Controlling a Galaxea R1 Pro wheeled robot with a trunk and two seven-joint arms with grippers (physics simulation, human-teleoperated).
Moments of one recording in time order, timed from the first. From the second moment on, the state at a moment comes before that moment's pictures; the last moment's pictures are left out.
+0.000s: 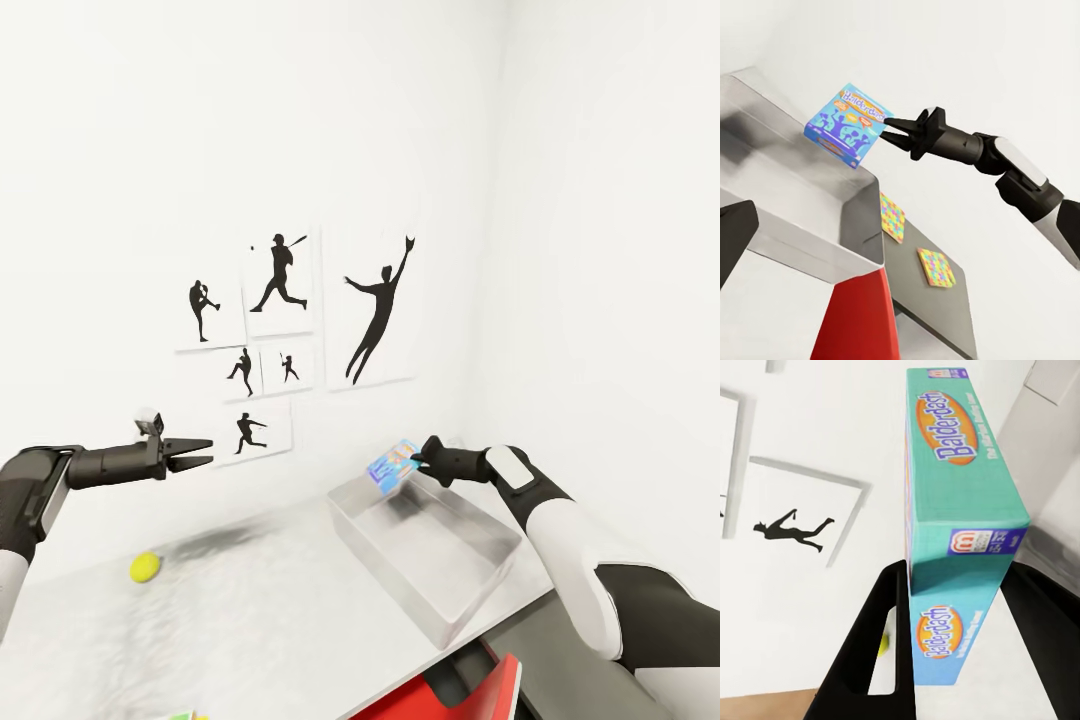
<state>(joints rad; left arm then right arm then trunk) -0.84 0.43 0.17 -0.82 0.02 1.00 -1.57 -1.05 -0.02 -0.03 -0.34 -0.94 0.74 0.13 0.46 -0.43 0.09</state>
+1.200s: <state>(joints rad) -0.84 0.42 0.18 -0.82 0.03 1.01 -1.57 -1.05 -0.02 -0.03 -0.34 -0.89 0.79 0.04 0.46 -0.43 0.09</state>
